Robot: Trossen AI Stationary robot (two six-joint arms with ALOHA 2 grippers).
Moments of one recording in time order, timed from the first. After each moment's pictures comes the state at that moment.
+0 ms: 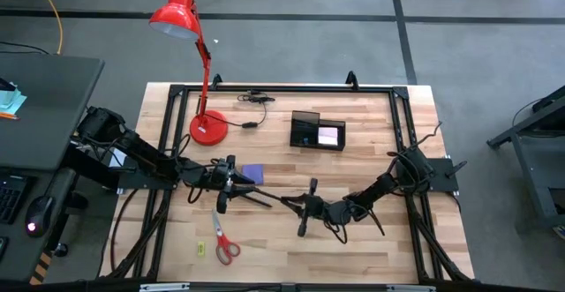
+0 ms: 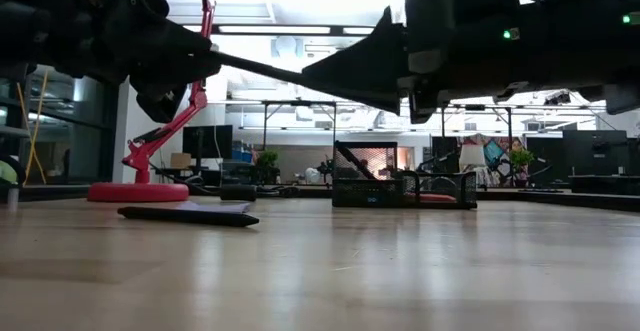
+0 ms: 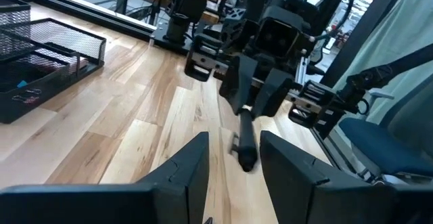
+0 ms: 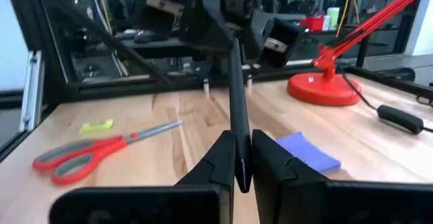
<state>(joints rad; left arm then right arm) -0.25 1.35 0.18 1.05 -0.28 -0.40 0.49 2.10 0.80 1.28 0.73 0.05</state>
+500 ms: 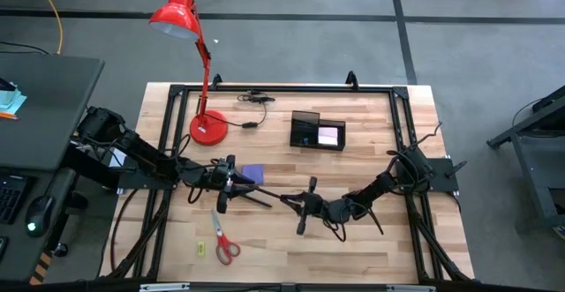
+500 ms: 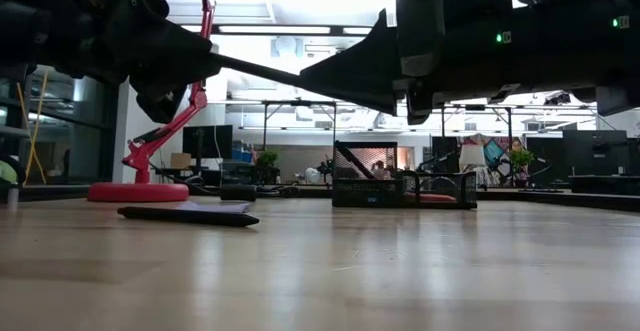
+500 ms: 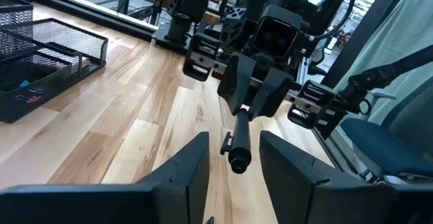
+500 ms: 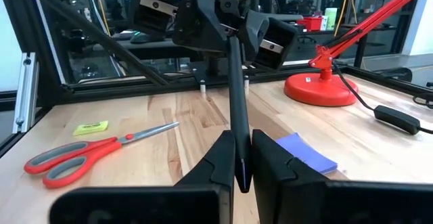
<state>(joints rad) -0.25 1.35 0.18 1.04 -0.28 -0.40 0.49 2.10 0.80 1.28 0.72 0.05</state>
